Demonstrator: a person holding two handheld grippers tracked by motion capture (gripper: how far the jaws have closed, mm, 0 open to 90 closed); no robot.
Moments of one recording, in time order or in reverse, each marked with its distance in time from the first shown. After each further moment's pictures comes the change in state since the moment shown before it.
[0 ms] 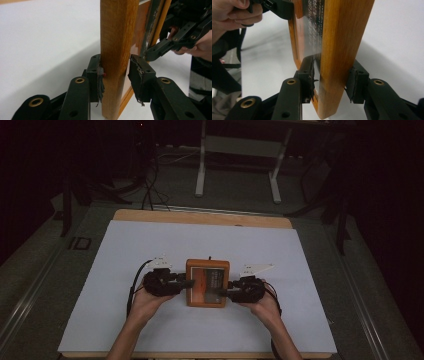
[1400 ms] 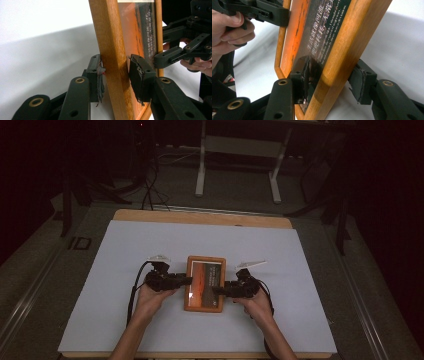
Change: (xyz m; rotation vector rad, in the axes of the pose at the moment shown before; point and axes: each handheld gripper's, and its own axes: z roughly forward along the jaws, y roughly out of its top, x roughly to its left) left arm 0.038 -0.014 0.027 0.046 0.018 -0.217; right arm -0.025 -0.007 0.027 0.064 -0.019 0.269
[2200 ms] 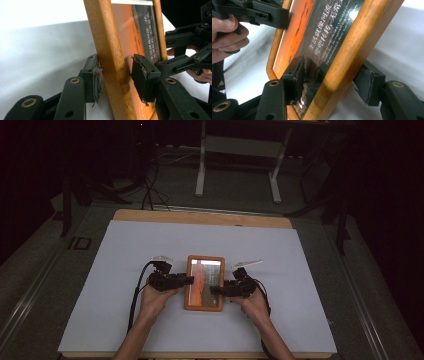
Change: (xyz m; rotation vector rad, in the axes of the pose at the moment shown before) left arm 0.003 -0.003 0.012 -0.003 0.048 -0.072; right arm -0.002 0.002 0.012 0.023 -0.041 0.034
